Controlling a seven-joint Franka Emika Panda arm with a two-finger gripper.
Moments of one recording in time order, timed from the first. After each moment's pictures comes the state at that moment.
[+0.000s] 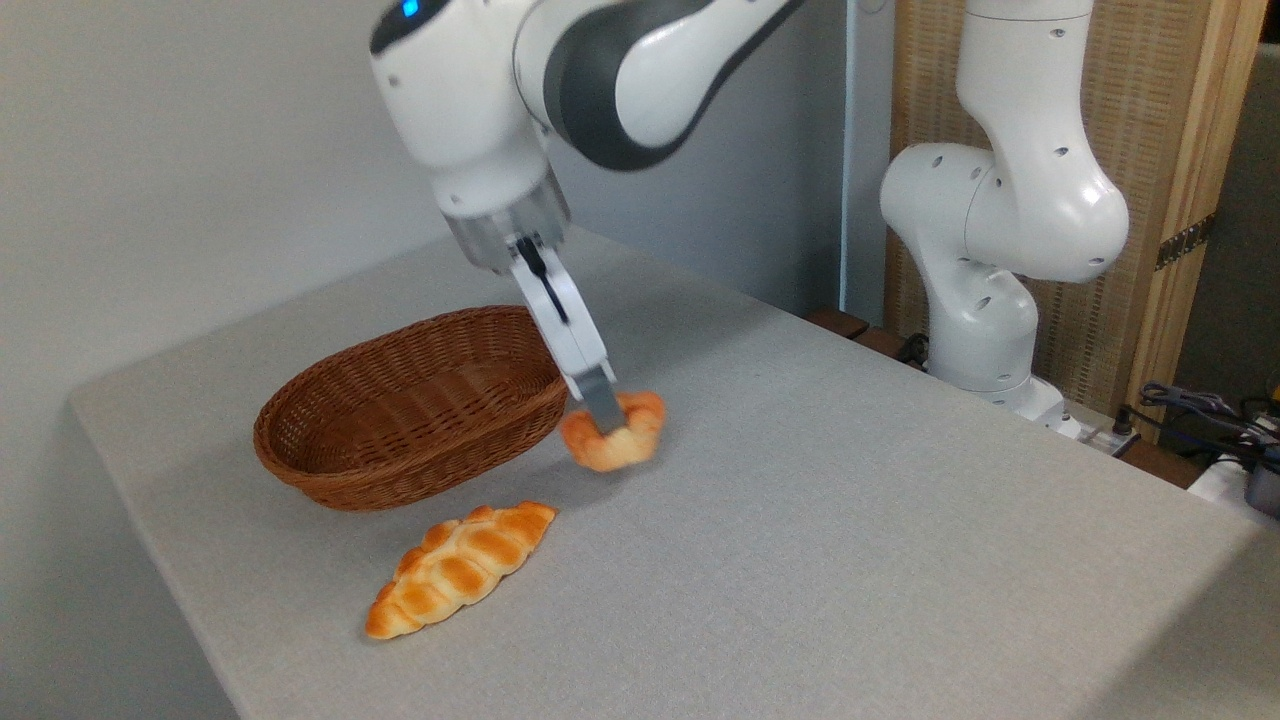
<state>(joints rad) 0.04 -0.08 -0.22 -2.05 -0.04 1.73 0.98</state>
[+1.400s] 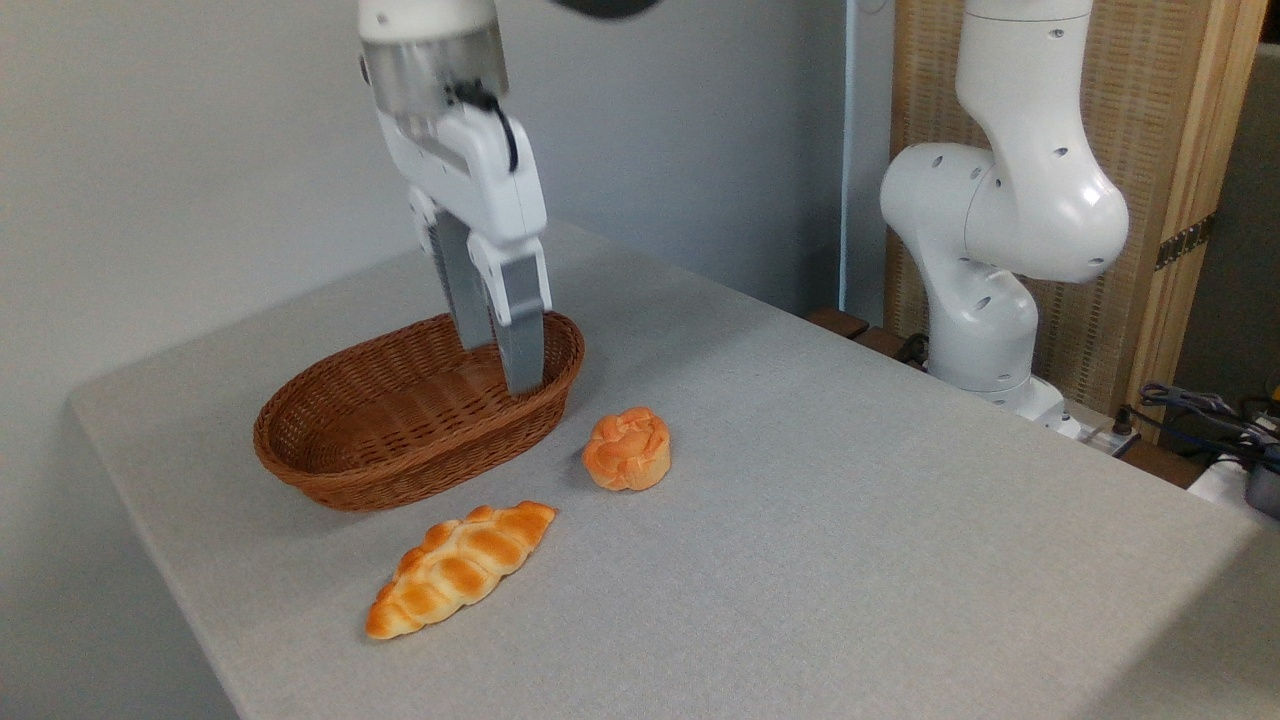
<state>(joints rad) 0.04 -0.07 -0.19 -1.75 -0.01 1.73 0.74</state>
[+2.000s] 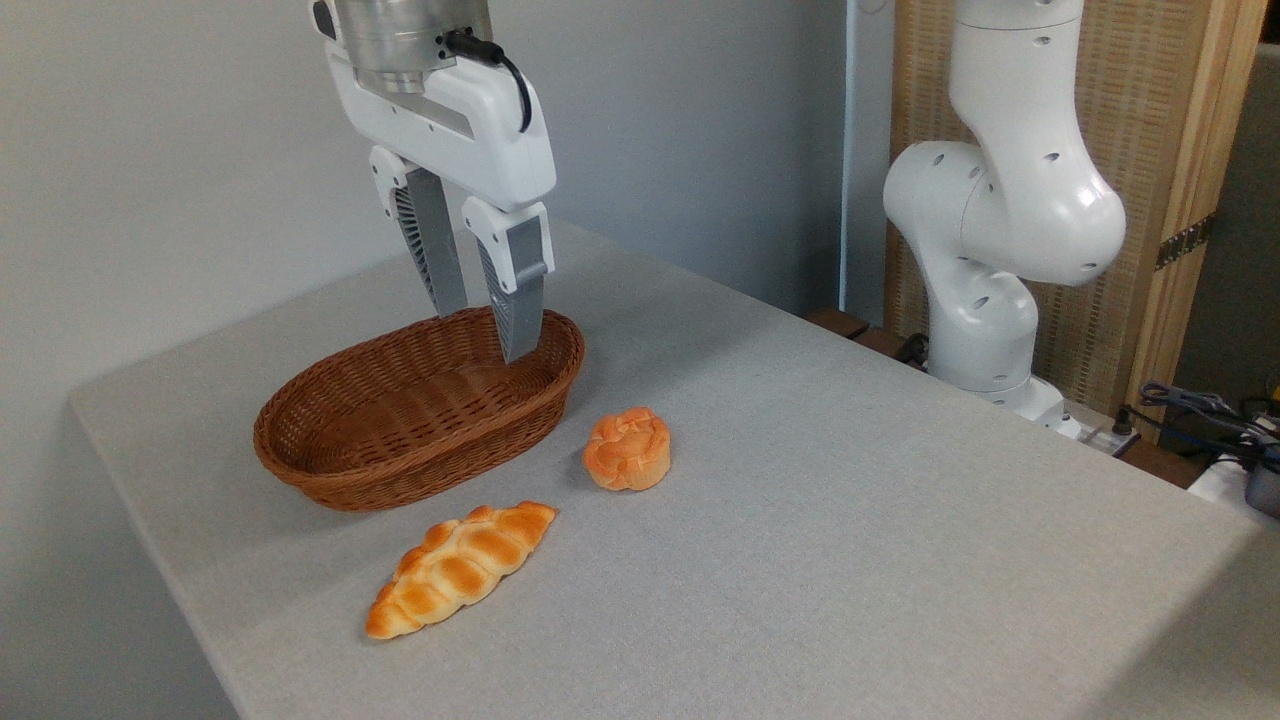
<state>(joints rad) -0.04 0.01 -0.05 -1.57 -0.09 1.59 0.65</state>
